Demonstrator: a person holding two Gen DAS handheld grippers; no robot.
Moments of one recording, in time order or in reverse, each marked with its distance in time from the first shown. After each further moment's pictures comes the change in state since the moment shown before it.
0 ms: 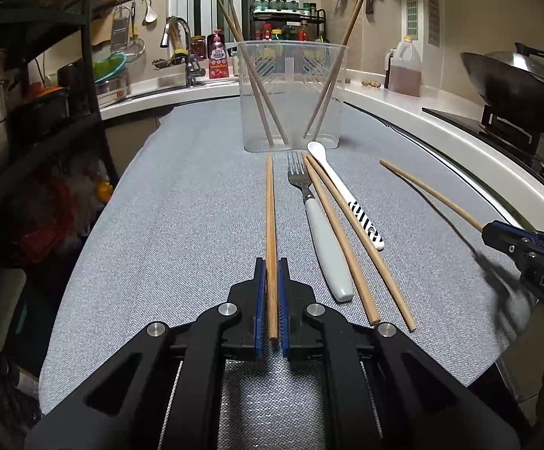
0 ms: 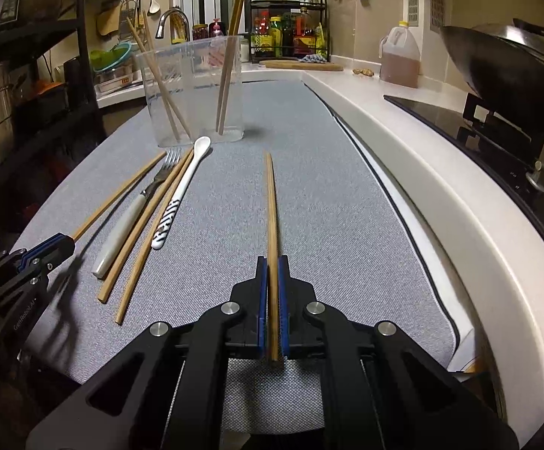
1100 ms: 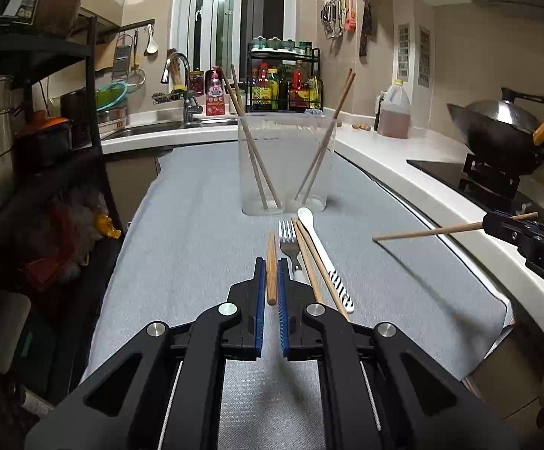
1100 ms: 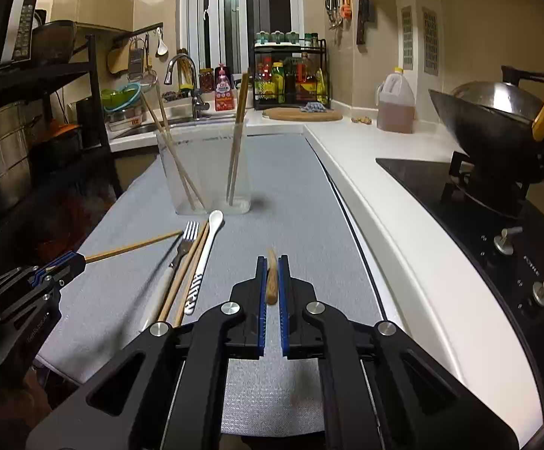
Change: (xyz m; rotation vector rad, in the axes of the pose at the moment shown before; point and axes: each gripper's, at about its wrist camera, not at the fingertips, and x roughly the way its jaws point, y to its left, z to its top) left arm -0.047 0.006 0.045 -0.024 -0.122 -0.042; right arm -0.065 -0.004 0.051 0.005 -0.143 0.025
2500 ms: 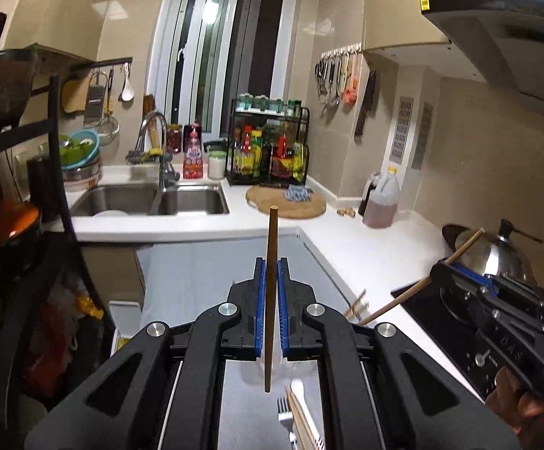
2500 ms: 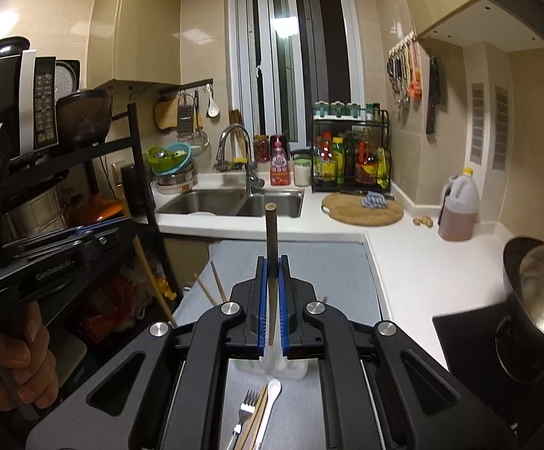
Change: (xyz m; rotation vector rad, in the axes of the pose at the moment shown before) left arm 0.017 0.044 0.279 -0.035 -0.088 -0.136; right arm 0.014 0.051 0.253 -0.073 -0.154 0.206
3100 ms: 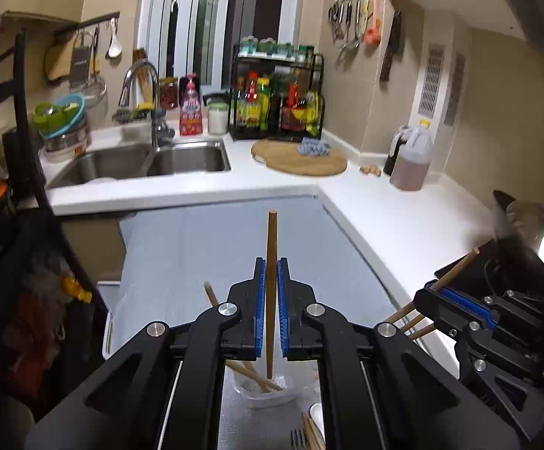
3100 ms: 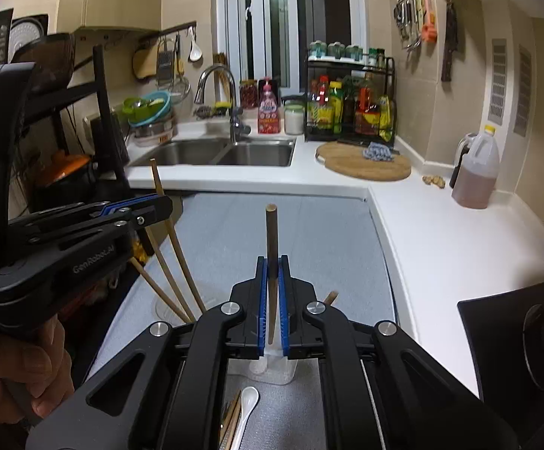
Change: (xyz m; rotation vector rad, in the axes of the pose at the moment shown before) left arm 0.151 0.004 -0.043 0.008 0.185 0.049; right arm 0.131 -0.021 -0.047 -0.011 0.201 -0.037
